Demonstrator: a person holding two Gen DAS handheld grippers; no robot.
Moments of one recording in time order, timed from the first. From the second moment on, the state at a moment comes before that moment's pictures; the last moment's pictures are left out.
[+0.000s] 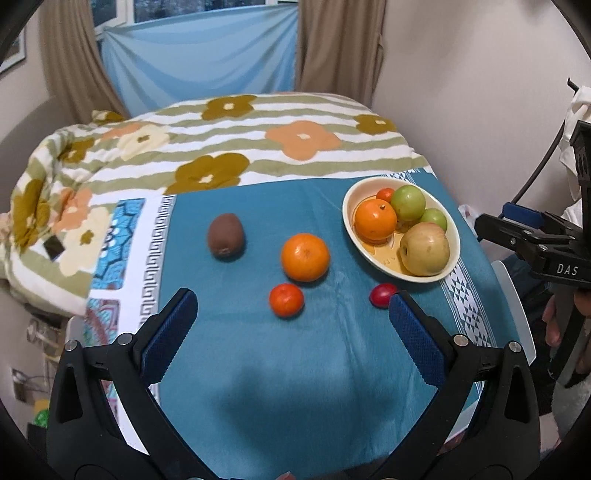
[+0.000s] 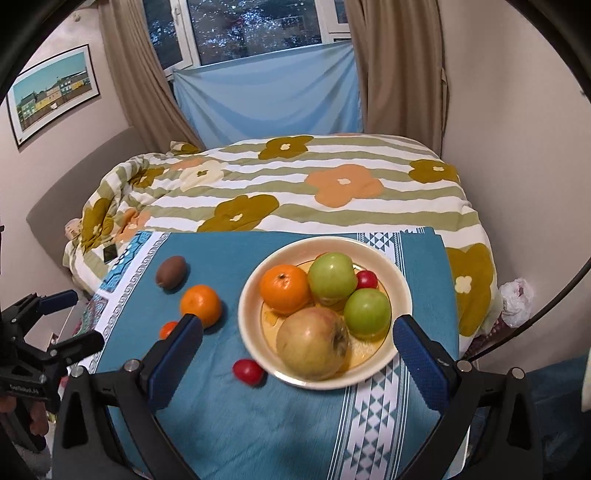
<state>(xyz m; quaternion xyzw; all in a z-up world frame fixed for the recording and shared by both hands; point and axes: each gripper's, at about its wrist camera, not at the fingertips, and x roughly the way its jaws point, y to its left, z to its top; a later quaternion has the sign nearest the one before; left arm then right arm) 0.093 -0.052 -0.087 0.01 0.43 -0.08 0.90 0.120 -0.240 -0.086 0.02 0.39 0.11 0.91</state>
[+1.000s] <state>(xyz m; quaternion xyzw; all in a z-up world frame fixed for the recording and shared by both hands) 0.152 -0.027 -0.163 0.12 0.48 -0.27 0.83 0.096 -0.182 -0.170 0.14 0.49 -0.04 0.86</state>
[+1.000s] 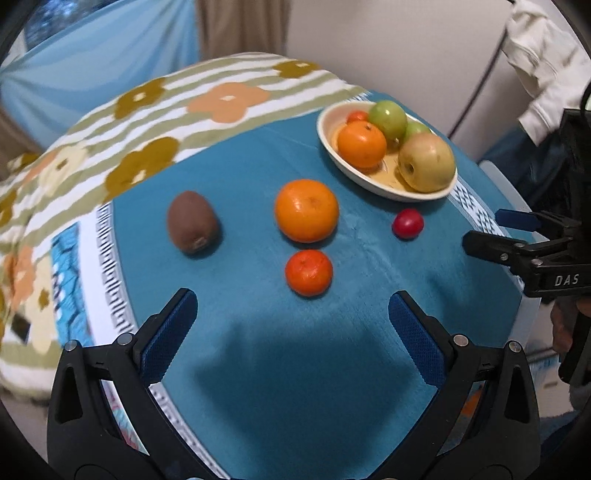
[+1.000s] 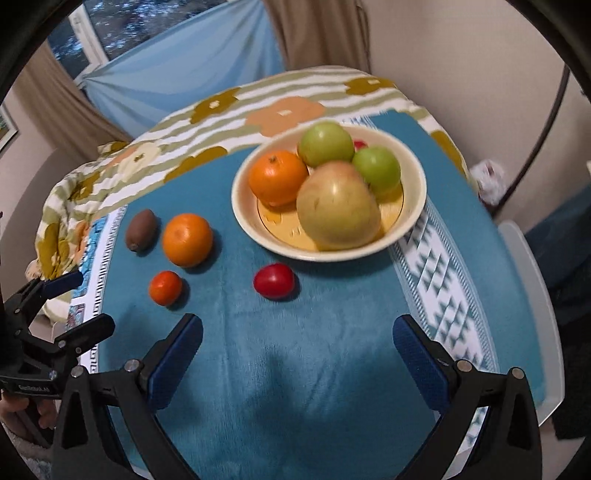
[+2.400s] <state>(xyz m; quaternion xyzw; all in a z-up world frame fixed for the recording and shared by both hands) 0.170 -0.041 -0.213 0.16 0.50 -0.28 0.80 0.144 -0.157 -0.210 0.11 0.51 -0.08 0.85</state>
